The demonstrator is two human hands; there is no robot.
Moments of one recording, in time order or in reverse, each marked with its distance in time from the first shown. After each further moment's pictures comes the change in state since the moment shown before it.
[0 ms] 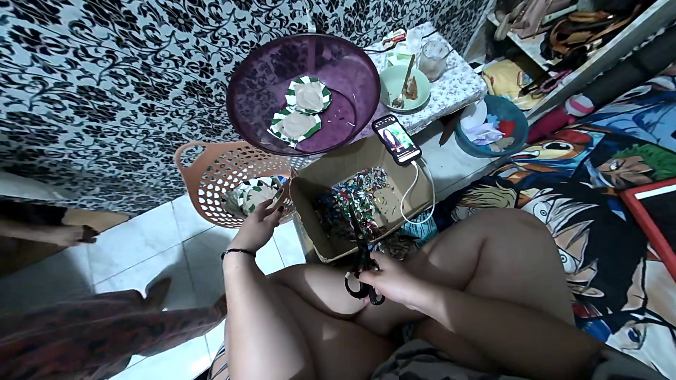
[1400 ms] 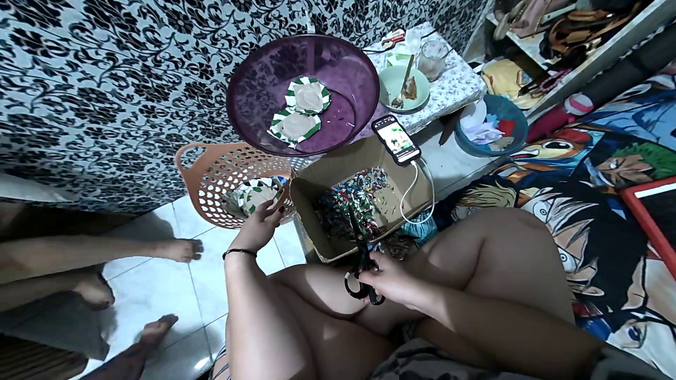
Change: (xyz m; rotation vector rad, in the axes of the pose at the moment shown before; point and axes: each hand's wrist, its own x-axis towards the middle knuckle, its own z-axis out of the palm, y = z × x) left_hand 0.002 -0.001 0.001 0.010 -0.006 0.001; right_hand 0.000 0.000 0.000 0.005 -0.011 0.004
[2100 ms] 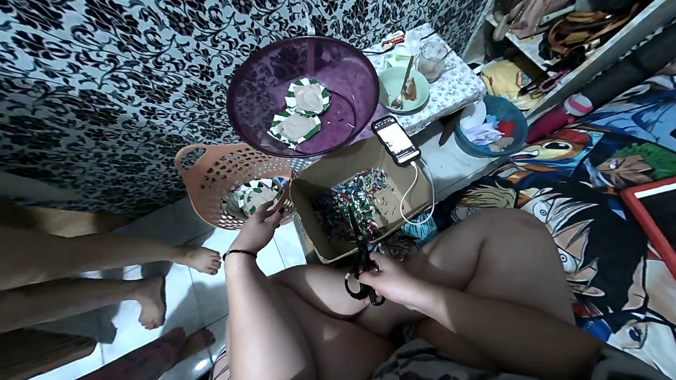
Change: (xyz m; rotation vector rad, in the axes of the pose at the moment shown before) left_hand 0.001 -0.001 -0.001 -0.001 -0.003 0.000; right_hand 0.000 0.000 -0.001 -0.017 -0.001 -0.009
